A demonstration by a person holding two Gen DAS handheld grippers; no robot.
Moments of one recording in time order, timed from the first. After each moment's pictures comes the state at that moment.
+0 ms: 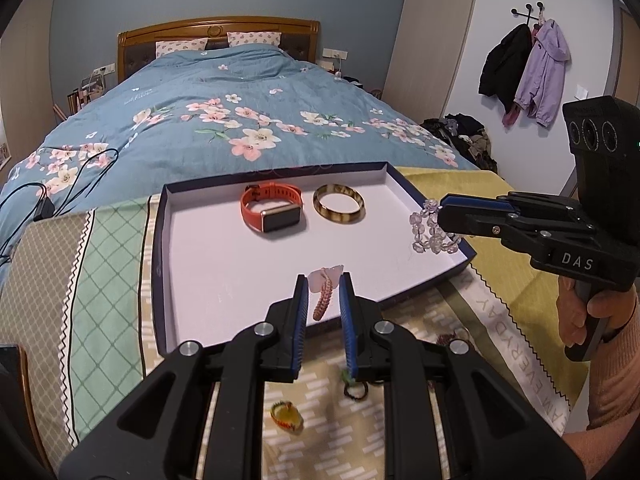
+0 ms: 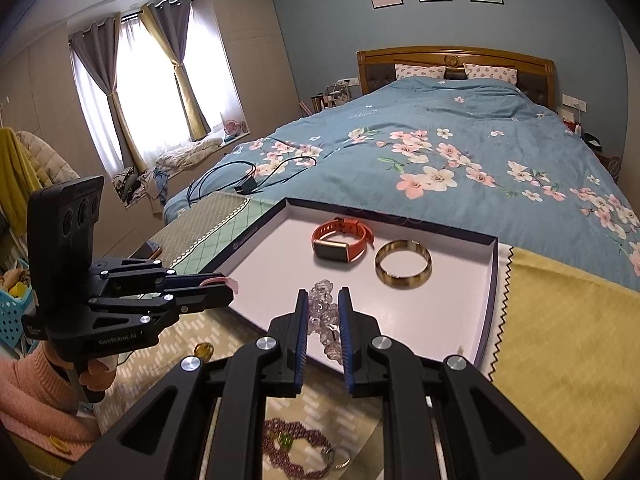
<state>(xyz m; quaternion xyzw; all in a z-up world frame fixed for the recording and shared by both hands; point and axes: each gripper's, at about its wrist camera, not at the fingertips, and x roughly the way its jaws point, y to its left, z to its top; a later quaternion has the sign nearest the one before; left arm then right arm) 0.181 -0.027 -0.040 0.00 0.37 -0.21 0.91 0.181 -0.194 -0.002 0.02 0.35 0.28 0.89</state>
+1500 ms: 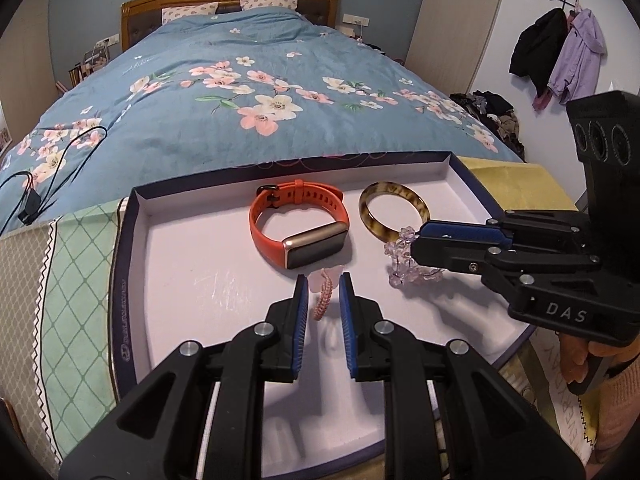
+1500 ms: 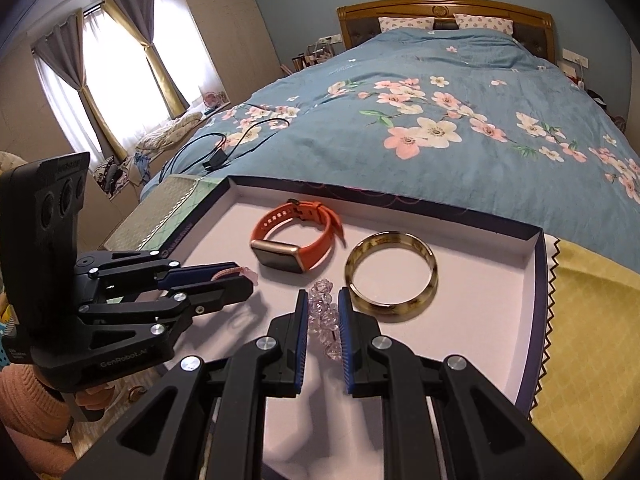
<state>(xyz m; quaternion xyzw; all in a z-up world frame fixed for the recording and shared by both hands) 0.289 -0.050 -0.085 0.00 0.43 -0.18 0.88 0.275 -0.173 -0.062 0.03 0.43 0.26 0.86</state>
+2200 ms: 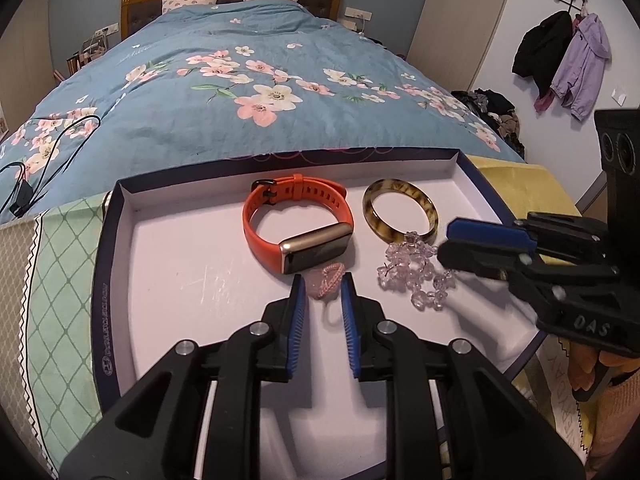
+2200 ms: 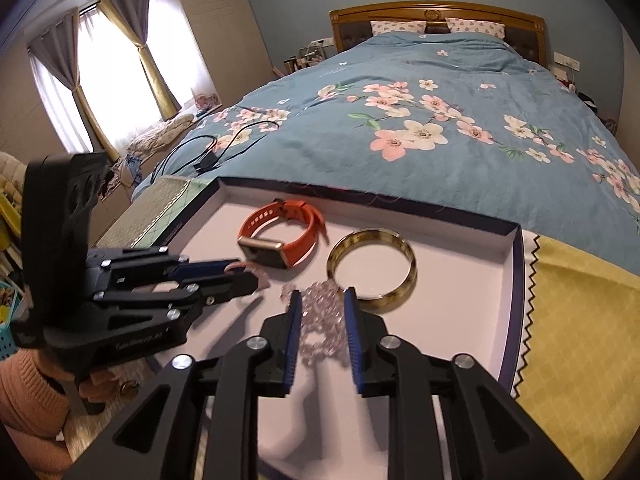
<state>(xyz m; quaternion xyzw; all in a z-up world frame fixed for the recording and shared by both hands) 0.303 -0.049 -0.096 -0.01 0.44 -0.18 0.88 0.265 -0.182 -0.060 0.02 0.43 0.25 0.87</state>
